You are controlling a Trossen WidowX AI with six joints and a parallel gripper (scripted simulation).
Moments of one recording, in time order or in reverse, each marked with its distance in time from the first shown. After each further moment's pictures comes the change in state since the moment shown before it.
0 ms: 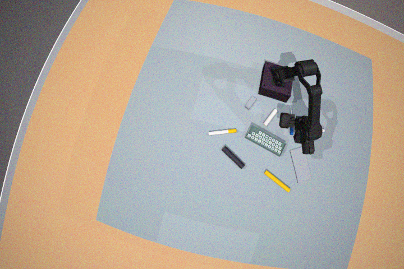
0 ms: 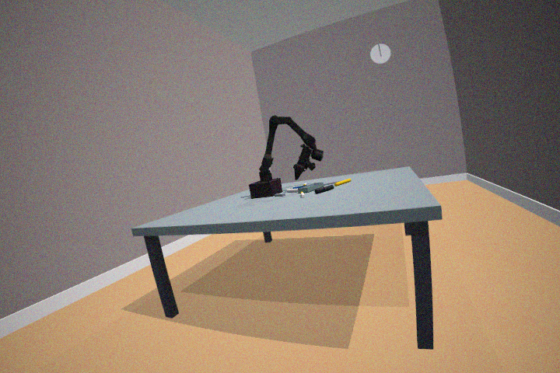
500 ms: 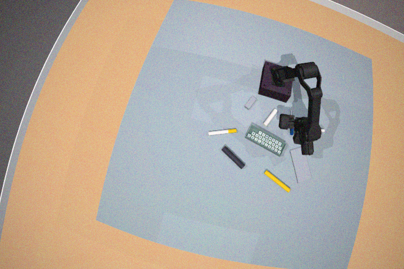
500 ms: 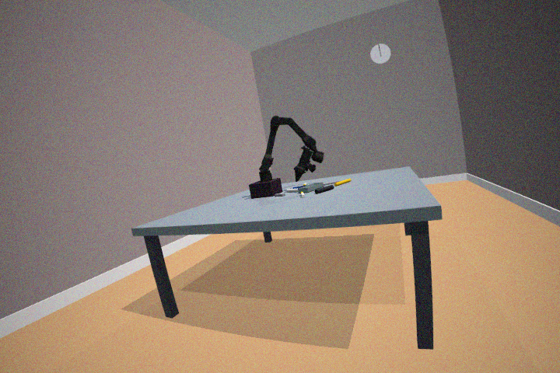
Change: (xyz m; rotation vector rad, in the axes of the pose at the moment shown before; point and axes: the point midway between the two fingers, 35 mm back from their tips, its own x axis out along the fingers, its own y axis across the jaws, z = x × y) arm 0.010 0.001 0.007 -0.001 -0.001 0.001
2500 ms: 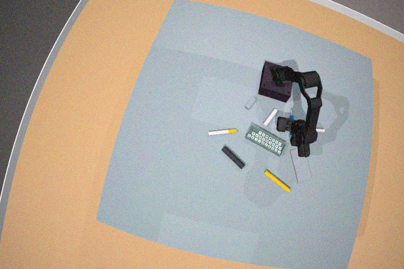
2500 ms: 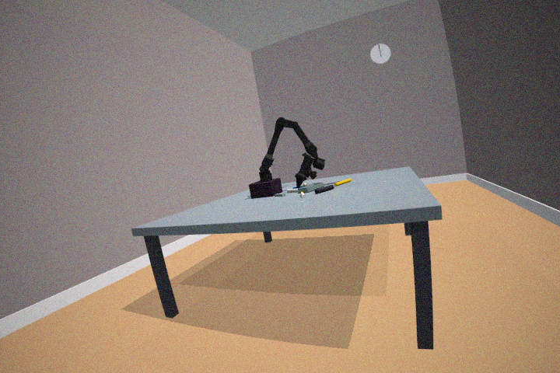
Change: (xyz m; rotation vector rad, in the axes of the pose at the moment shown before) arm 0.037 -0.001 0.021 0.000 0.004 0.003
